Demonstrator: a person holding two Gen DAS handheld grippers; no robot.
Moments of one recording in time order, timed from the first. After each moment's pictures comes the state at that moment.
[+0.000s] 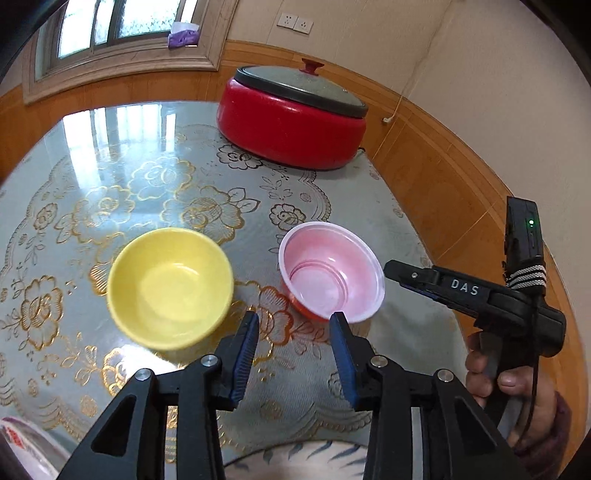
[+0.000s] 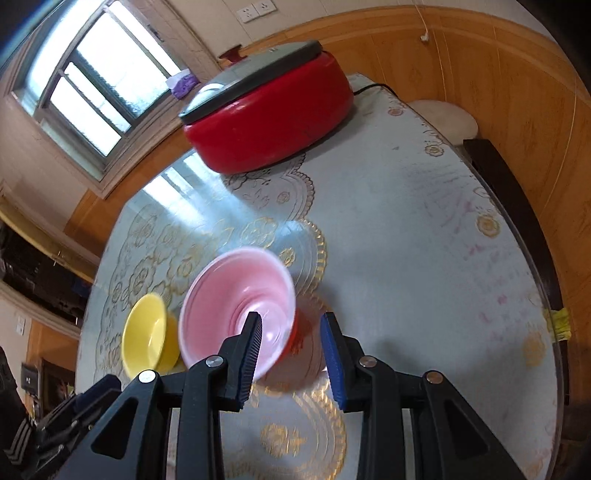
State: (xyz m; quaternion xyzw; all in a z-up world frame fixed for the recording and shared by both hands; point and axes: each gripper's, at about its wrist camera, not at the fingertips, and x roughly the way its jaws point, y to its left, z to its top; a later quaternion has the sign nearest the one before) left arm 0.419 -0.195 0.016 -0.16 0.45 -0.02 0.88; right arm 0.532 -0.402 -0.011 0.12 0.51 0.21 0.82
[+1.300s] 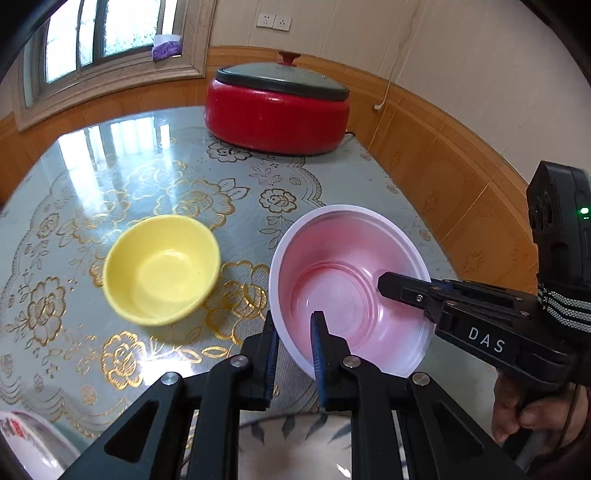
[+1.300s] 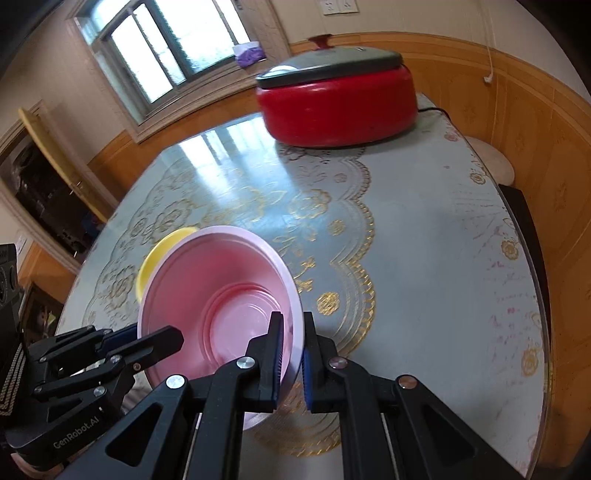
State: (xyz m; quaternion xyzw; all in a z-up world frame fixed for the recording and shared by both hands) left arm 0.388 -0.213 0.019 -0.11 0.45 -0.03 0.89; right arm 0.459 -0.375 0.008 0.00 0.48 0.30 0.83
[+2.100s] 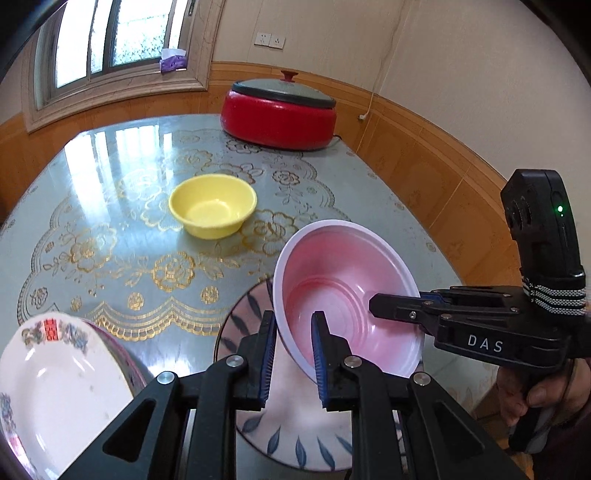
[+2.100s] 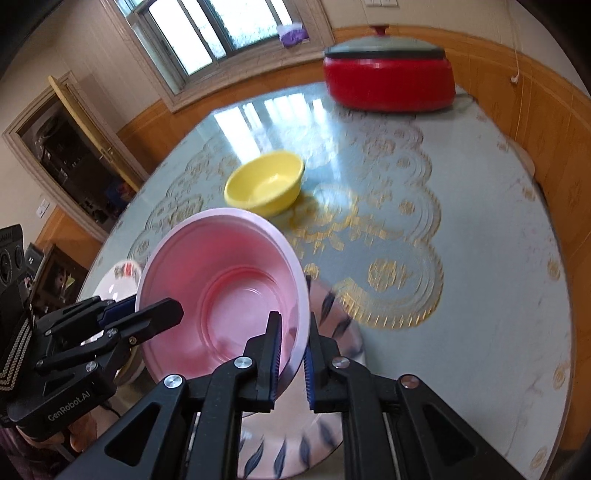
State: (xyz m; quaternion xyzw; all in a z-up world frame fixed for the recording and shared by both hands) left arm 0.249 -0.185 0.022 -0.11 0.42 -0.05 0.90; right arm 0.329 -0.354 0.004 -0.02 0.51 0.34 0.79
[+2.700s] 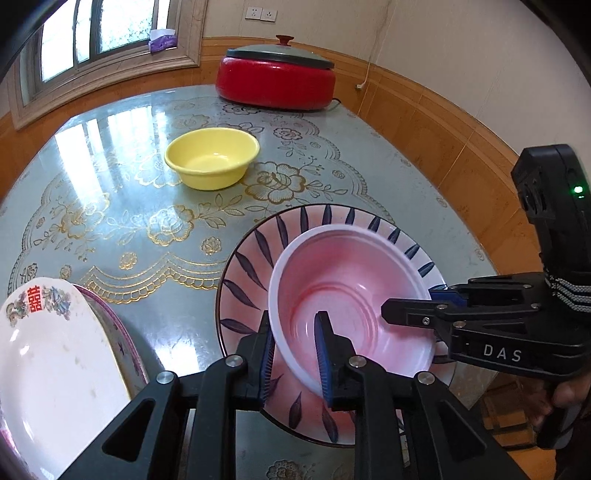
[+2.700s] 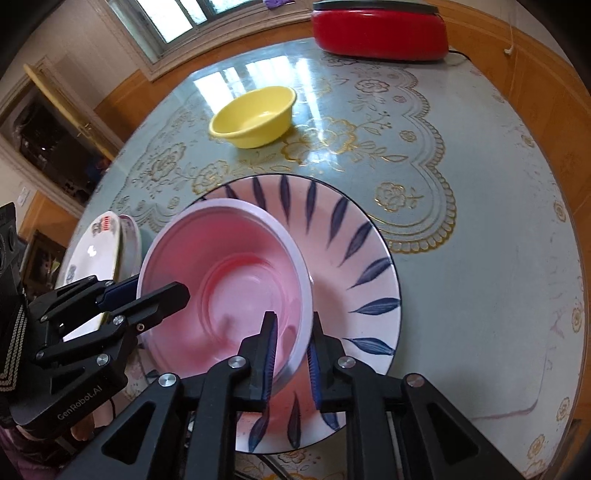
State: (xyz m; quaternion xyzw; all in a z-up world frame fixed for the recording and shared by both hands) left arm 0.243 -0.190 -0.023 -0.08 0.46 -0.06 0.88; right arm 0.307 -0.346 -0.028 -0.04 0.56 0.30 0.77
